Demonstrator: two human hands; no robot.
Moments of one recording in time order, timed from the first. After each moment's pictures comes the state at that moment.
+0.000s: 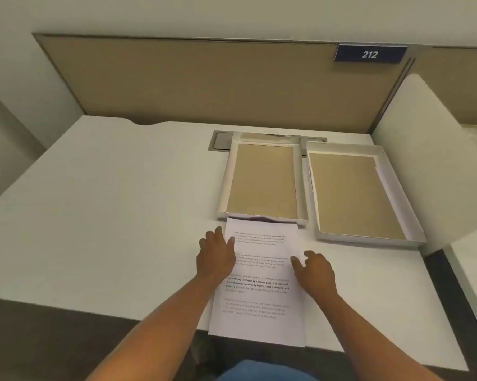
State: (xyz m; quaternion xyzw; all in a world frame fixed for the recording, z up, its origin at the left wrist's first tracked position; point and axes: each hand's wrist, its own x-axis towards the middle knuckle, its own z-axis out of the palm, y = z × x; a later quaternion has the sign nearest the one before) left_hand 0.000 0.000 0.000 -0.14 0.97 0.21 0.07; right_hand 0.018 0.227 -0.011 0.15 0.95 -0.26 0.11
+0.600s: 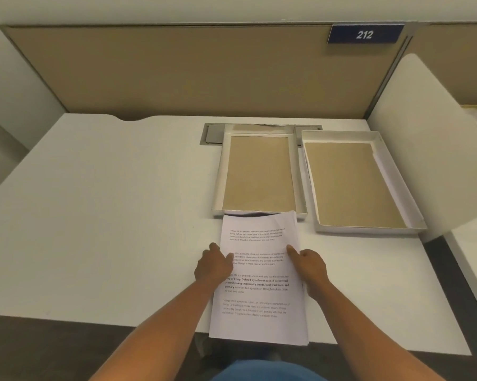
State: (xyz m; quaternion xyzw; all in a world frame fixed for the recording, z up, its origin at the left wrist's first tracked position) left_hand -0.006 -0.013 -0.029 -0.21 0.91 0.26 0.23; right_hand 0.004 0.216 -0.026 0.30 0.78 -0.52 0.16
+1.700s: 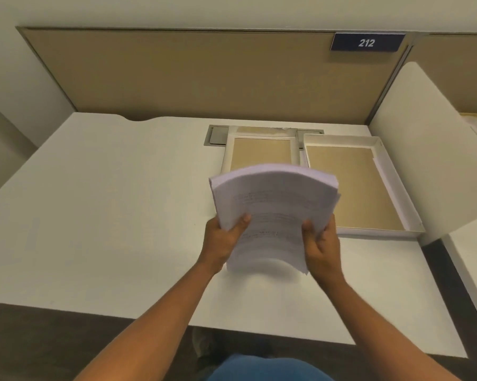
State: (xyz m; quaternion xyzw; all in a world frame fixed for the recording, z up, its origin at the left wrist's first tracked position) left_hand 0.003 0.006 0.062 -0.09 0.67 0.74 0.01; right_hand 0.020 0.218 0.059 -0.02 0.76 -0.64 -0.13
